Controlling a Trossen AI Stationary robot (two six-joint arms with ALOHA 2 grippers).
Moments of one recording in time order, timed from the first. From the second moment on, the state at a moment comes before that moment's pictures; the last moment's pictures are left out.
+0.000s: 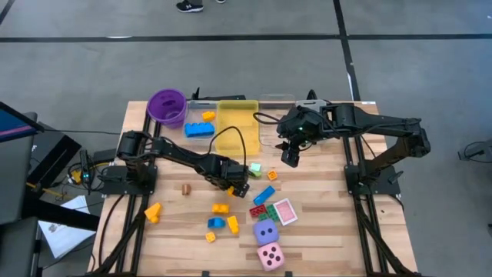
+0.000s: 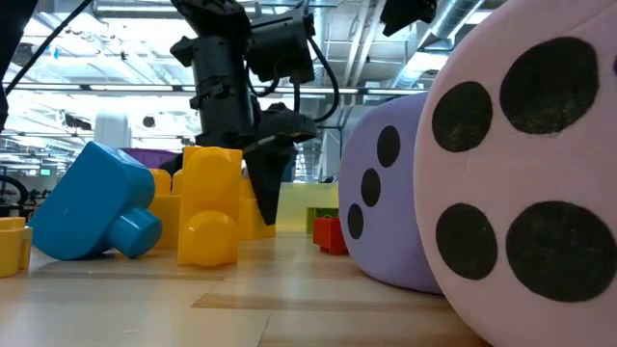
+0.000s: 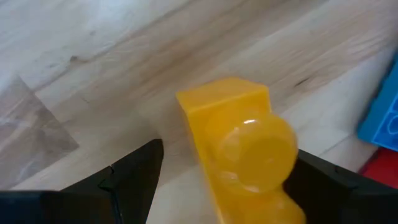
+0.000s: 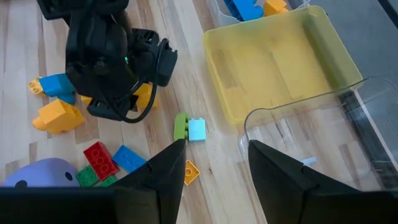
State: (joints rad) left arm -0.08 1.89 1.15 -0.59 0.01 -1.14; right arm -0.05 1.45 1.62 -1.07 0.16 0.18
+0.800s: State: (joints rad) left arm -0.07 1.84 1.15 -0.31 0.05 -1.13; right arm -0.05 1.45 1.62 -1.07 0.16 0.18
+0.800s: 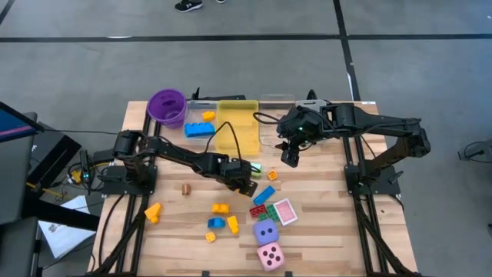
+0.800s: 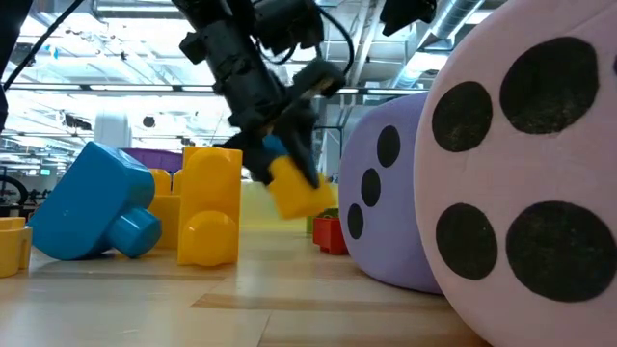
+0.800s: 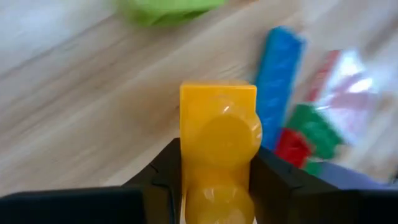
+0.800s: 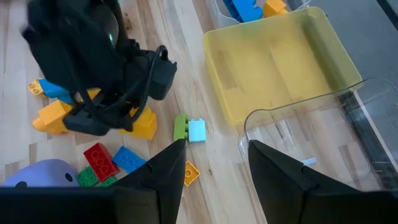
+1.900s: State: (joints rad) left arm 0.34 1.29 1.15 -0.73 -0.58 -0.74; right arm -0.05 1.45 1.62 -1.06 0.16 0.18
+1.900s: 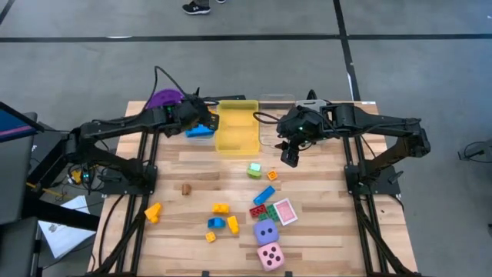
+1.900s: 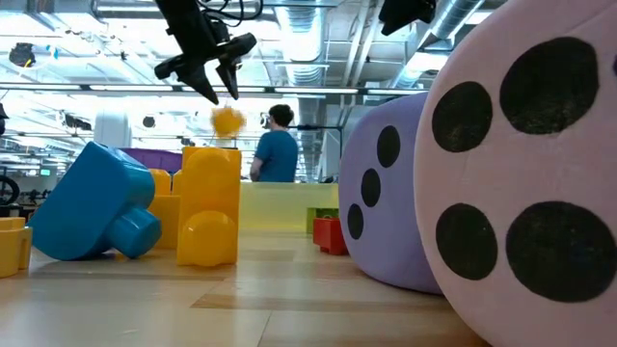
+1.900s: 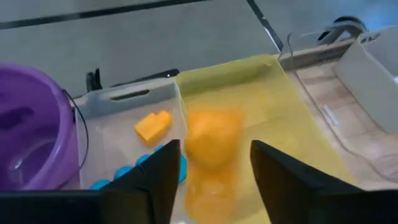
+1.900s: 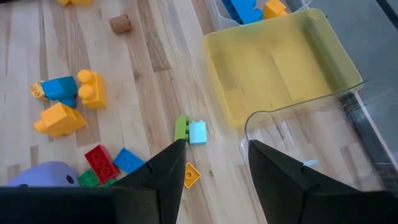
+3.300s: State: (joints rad) left arm -0.43 1.40 1.15 -0.65 -0.16 -0.40; right arm 0.23 1.46 1.62 -0.88 0.18 0.32
